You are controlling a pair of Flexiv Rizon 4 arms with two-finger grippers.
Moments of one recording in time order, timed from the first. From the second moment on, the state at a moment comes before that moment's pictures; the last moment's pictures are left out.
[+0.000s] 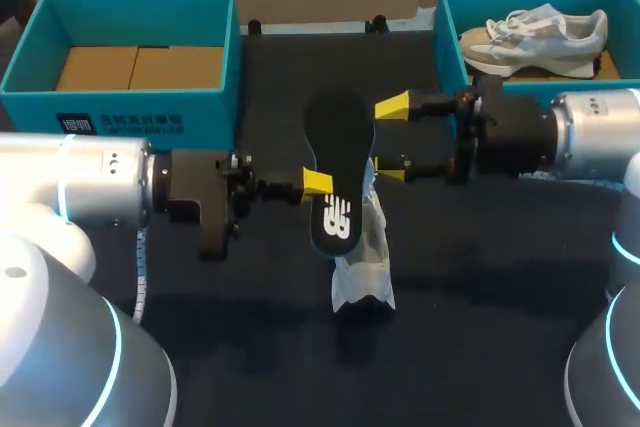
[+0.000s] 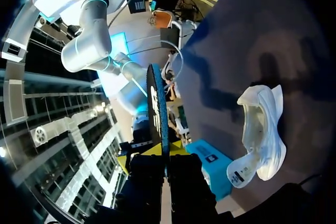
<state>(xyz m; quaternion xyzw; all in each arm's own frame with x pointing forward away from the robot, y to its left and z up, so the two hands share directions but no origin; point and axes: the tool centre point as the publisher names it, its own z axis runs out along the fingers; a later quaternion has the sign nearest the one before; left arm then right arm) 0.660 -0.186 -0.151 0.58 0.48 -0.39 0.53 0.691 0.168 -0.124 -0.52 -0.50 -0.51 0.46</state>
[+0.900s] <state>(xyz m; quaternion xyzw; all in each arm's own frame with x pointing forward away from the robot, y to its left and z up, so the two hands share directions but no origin) 0.662 -0.201 -0.151 0.59 0.47 -0.39 0.52 0.699 0.191 -0.142 -0.51 -0.50 -0.50 0.49</state>
